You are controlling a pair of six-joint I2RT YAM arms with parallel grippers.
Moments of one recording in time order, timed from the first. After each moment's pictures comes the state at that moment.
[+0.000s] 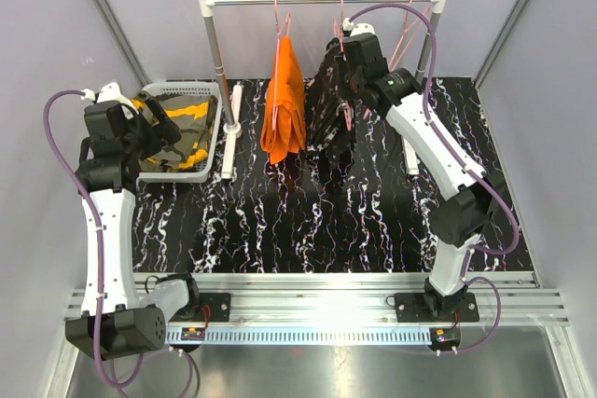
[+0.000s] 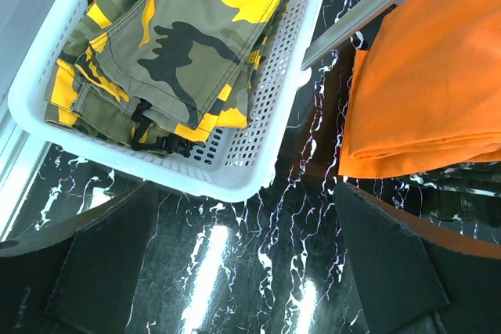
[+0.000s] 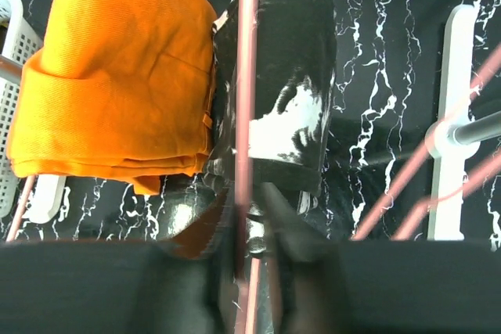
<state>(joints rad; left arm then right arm) 0.19 1.07 1.28 -0.73 0.07 -0.34 0.53 1.86 2.05 -0.75 0.27 0.28</state>
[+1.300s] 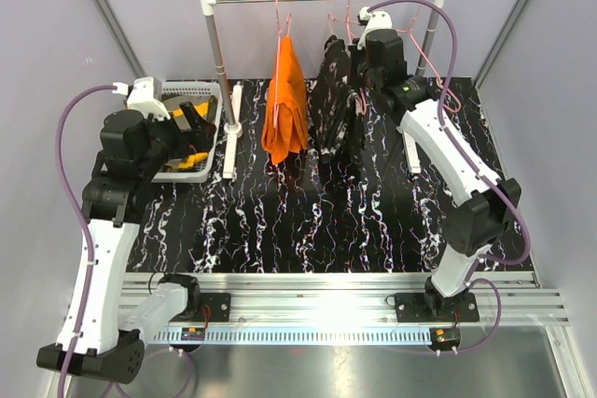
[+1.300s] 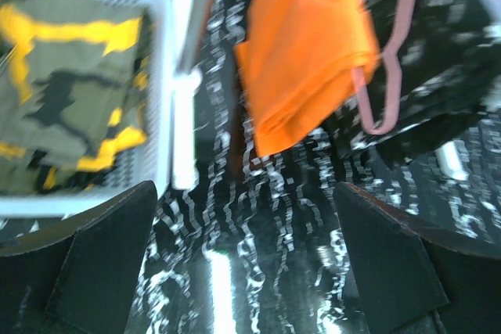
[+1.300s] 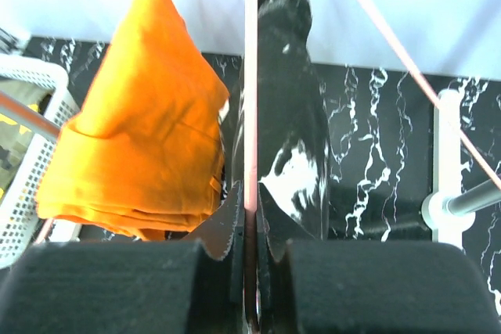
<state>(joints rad) -0.12 0.94 1.29 -0.69 0.07 -0.31 0.46 1.77 1.88 -0.43 0.19 0.20</state>
